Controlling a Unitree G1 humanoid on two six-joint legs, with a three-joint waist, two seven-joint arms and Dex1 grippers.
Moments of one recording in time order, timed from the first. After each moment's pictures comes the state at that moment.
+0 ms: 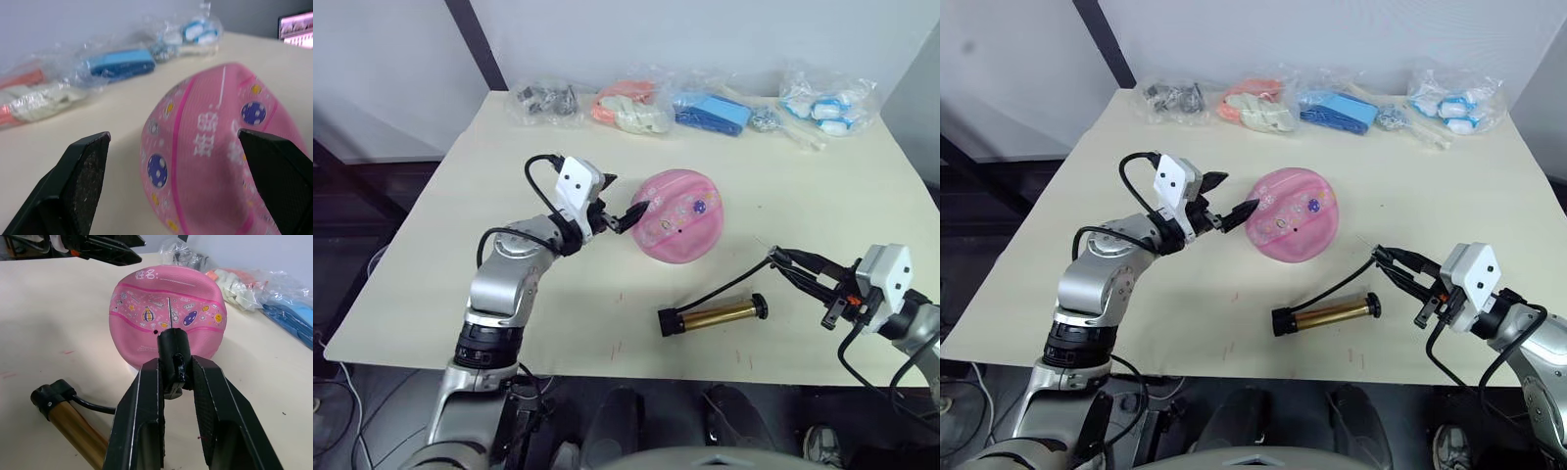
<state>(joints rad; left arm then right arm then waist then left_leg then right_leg) -0.49 0.48 -0.03 -0.15 -0.29 0.54 -0.61 0.19 -0.66 -0.25 -0.55 0.51 0.21 0.79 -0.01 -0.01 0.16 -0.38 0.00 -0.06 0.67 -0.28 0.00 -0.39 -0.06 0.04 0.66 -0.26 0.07</state>
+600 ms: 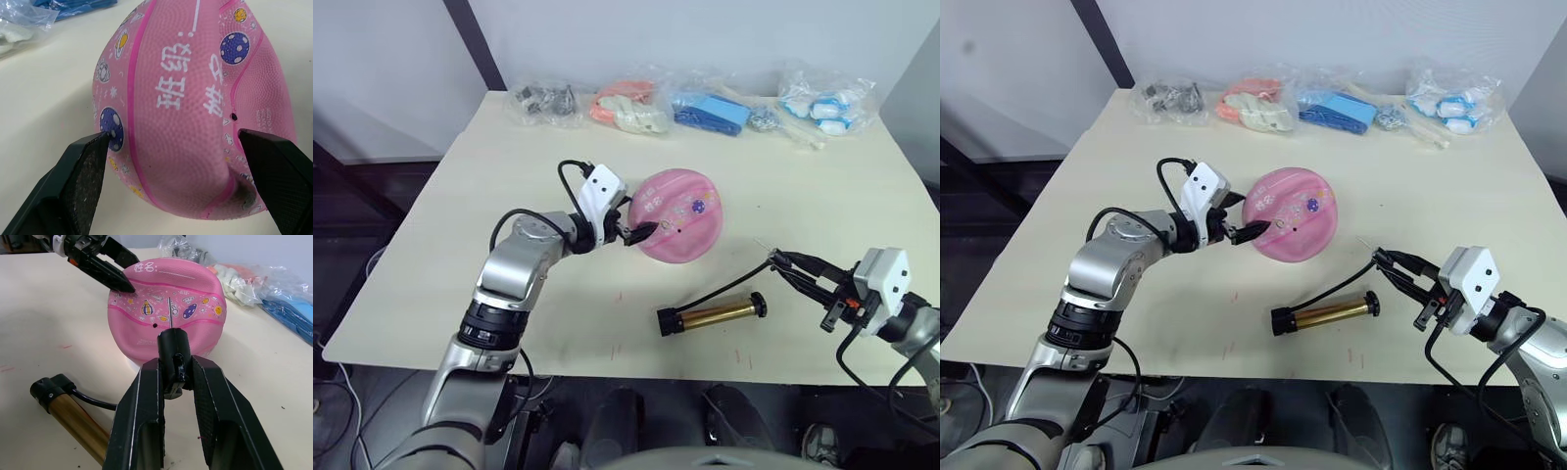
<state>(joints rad) -0.59 0.52 -0.15 -0.11 -0.26 0.77 -0.67 0.20 -0.65 -0.25 -0.55 0.49 0.20 0.80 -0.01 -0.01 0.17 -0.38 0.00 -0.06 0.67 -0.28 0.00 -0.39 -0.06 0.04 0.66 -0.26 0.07</state>
